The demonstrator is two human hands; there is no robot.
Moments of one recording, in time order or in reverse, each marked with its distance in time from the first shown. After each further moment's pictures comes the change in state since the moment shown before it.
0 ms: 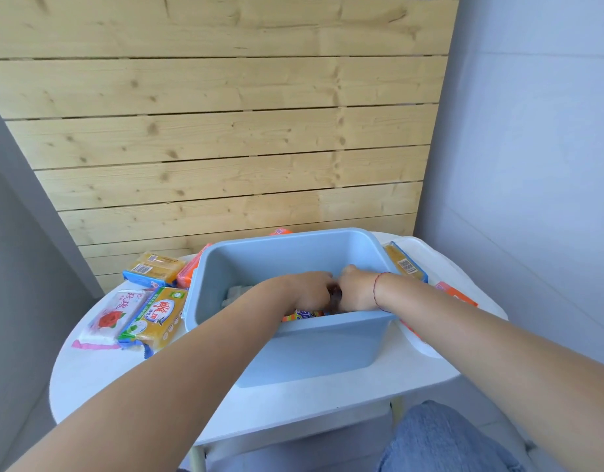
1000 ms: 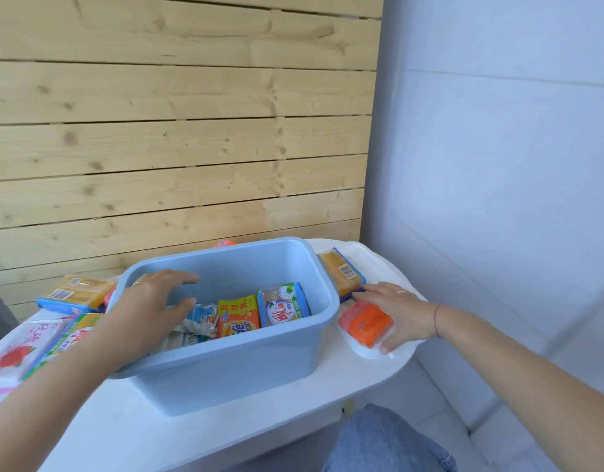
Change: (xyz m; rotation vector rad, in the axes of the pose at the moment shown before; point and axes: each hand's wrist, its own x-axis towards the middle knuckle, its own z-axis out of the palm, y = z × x) left_hand -0.071 -0.068 -0.019 0.085 0.709 -0.009; right_hand -0.024 0.182 0.060 0.098 0.099 -0.113
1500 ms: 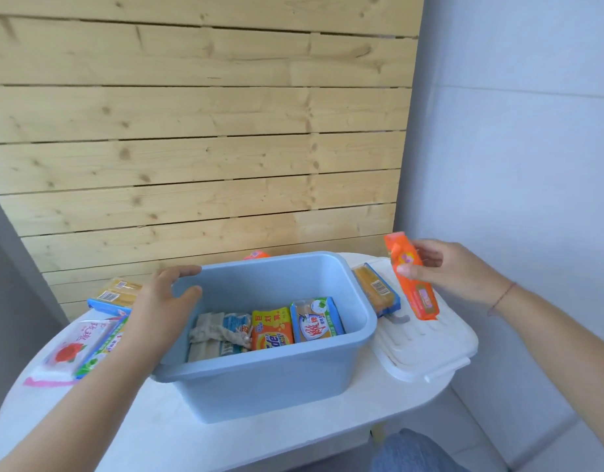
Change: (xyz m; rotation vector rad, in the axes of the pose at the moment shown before) left_hand 0.006 -0.018 -0.008 -0.316 0.297 -0.249; right_hand -0.018 -0.027 -0.078 0.791 0.465 -0.058
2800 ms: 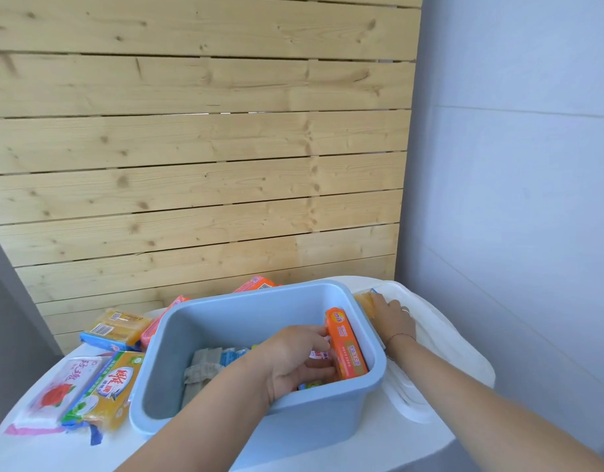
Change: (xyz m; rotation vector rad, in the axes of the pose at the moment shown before) left_hand -0.027 0.091 0.104 -0.686 -0.922 -0.561; right_hand 0.081 0.062 0.113 -0.678 0.118 0.421
